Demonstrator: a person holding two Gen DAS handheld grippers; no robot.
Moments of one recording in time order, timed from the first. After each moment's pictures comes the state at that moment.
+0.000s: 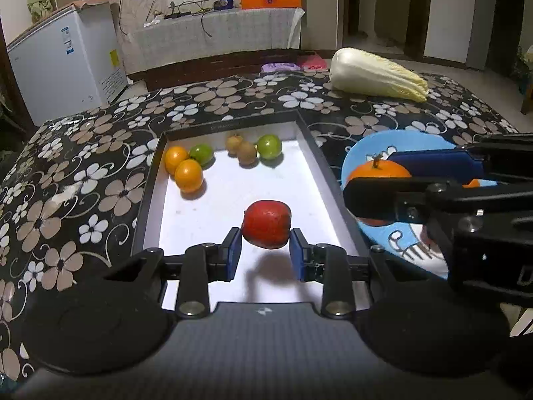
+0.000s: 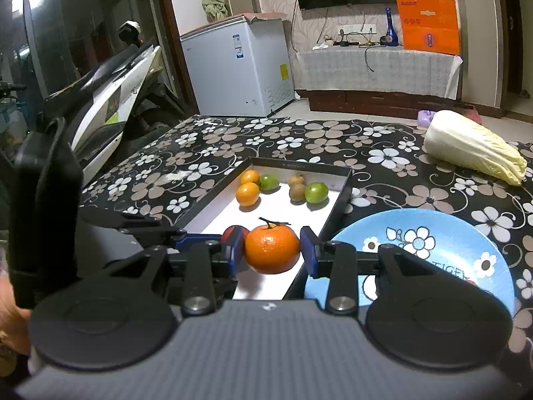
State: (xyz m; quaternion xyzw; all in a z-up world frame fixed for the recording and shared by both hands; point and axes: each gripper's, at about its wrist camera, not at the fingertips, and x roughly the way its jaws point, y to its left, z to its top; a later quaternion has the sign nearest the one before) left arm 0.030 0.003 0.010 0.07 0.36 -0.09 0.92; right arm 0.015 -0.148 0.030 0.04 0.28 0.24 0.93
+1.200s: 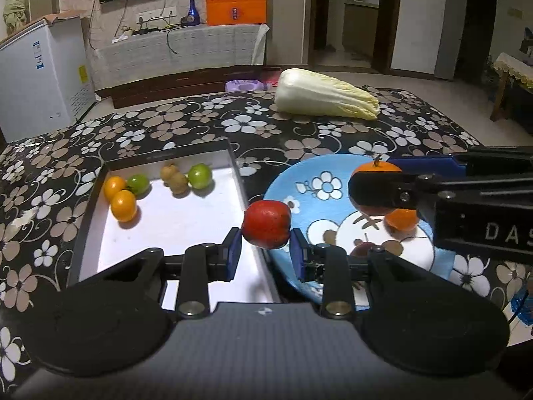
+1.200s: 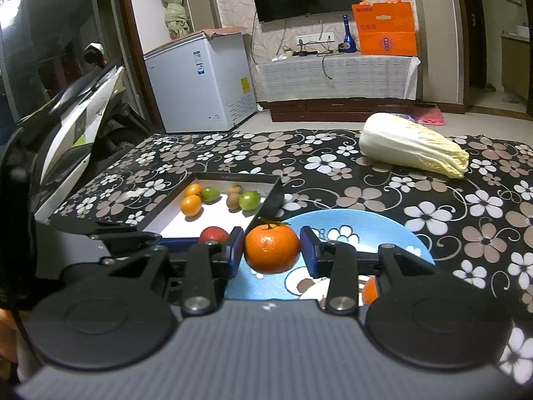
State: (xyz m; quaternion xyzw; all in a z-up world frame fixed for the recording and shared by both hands) left arm 0.025 -0.047 0.022 0.05 0.34 -0.15 0.93; right arm 0.009 -0.212 0.033 0.06 0.27 0.18 0.95
